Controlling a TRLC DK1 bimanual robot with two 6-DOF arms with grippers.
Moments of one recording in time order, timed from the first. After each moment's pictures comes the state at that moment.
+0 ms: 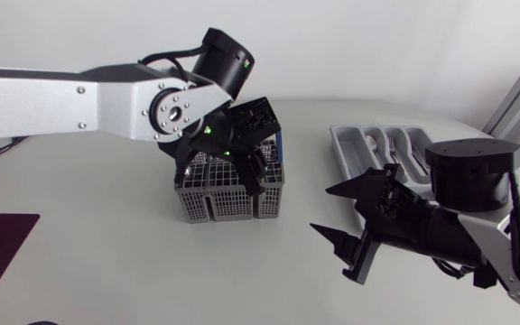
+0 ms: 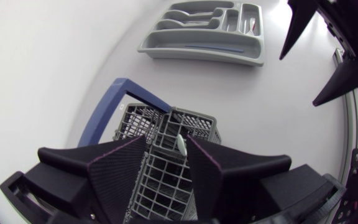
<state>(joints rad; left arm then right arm) -0.69 1.75 1.34 -0.42 0.00 0.62 0.50 1.01 0.47 -0.04 -0.23 -0.59</state>
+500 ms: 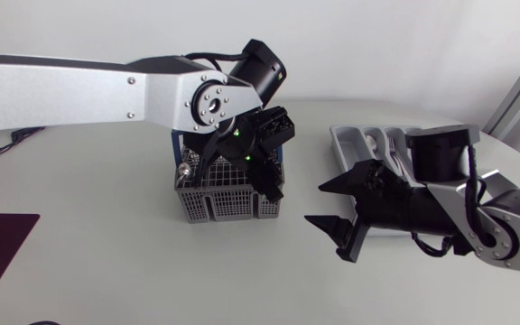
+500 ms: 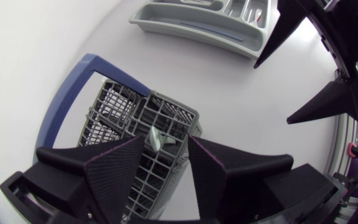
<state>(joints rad) -0.74 1.86 1.48 -0.62 -0.06 0.42 0.38 1.23 0.55 0.02 -0.41 -0.57</state>
